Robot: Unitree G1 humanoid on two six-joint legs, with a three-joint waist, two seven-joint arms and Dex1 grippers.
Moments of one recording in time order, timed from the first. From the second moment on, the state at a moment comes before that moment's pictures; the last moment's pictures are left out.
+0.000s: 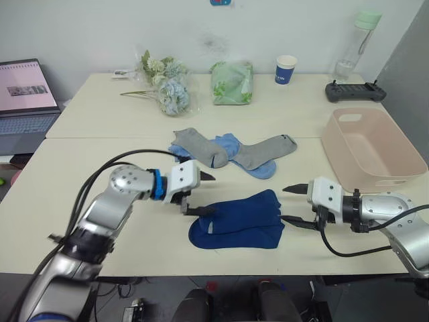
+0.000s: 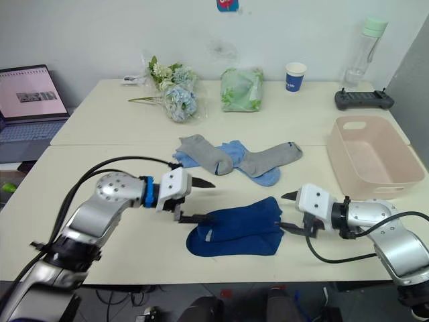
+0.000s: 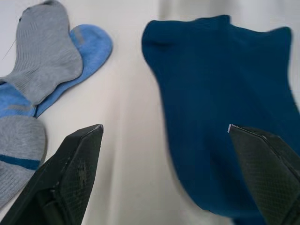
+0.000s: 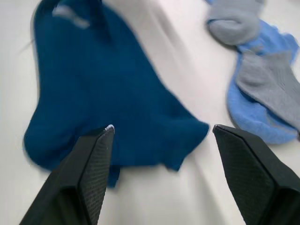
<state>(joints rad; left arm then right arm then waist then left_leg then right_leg) -0.39 0.74 -0.20 -0.13 -0.22 0.19 -1.19 -0.18 -0.90 0.13 -0.31 0.23 0.17 1.04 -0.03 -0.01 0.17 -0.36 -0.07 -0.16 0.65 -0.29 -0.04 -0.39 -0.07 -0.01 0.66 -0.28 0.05</state>
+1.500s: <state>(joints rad) -0.14 0.70 -0.16 -0.23 -0.22 0.12 -1.06 -0.27 -0.83 0.24 -0.20 0.20 0.02 1.22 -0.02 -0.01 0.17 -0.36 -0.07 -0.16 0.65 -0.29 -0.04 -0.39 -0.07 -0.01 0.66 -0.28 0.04</state>
